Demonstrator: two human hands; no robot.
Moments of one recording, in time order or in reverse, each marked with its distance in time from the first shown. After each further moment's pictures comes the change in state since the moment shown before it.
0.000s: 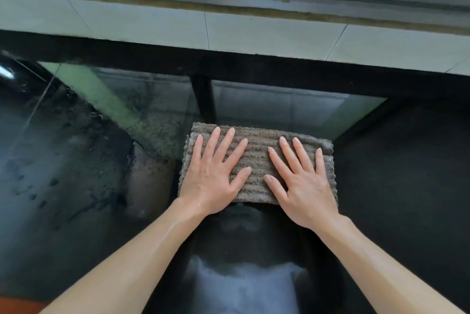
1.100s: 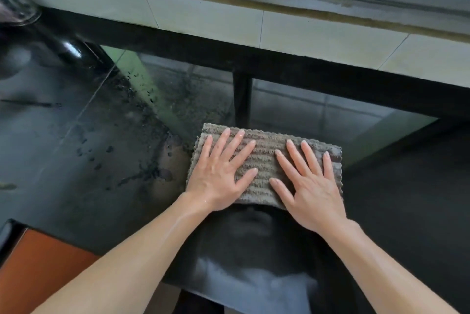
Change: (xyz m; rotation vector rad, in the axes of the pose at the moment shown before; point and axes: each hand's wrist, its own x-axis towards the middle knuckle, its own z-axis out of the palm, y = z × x) left_hand -0.044 -0.040 -0.006 -0.089 -0.020 -0.112; right_hand 0.006 -0.045 0.008 -0.037 -0.002 -0.138
